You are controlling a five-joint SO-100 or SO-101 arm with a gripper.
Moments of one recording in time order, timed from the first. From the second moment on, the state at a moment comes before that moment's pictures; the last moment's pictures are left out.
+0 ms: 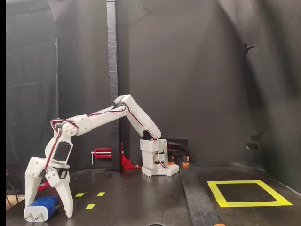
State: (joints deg) arm 43.3 48.2 62.8 49.5 -129.9
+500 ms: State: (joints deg) arm 42.7 47.7 61.7 50.6 -129.9
